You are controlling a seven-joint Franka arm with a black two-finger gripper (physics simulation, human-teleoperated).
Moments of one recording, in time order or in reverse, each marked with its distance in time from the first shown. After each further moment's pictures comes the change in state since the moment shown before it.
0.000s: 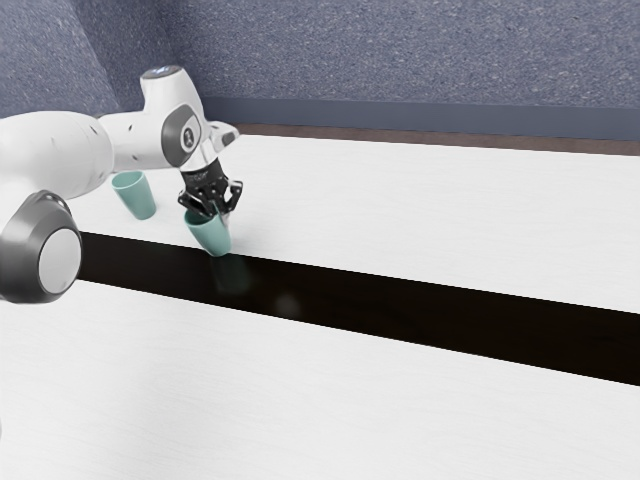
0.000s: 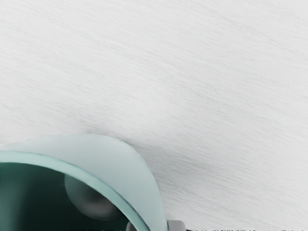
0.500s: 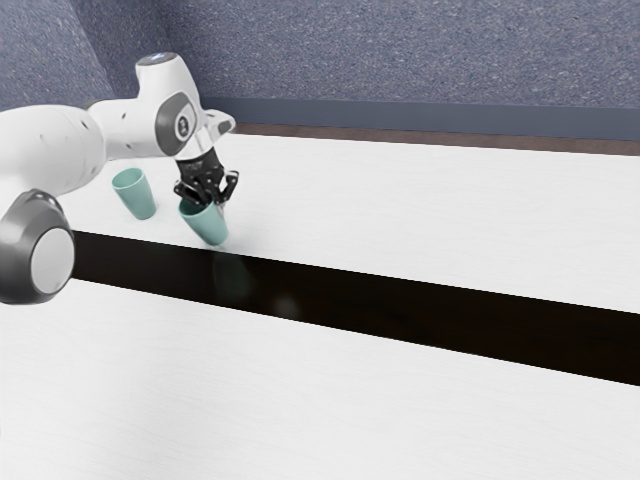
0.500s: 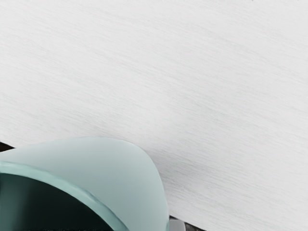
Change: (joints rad) arm -0.002 -0.026 0.003 0.029 0.033 -0.039 -0.021
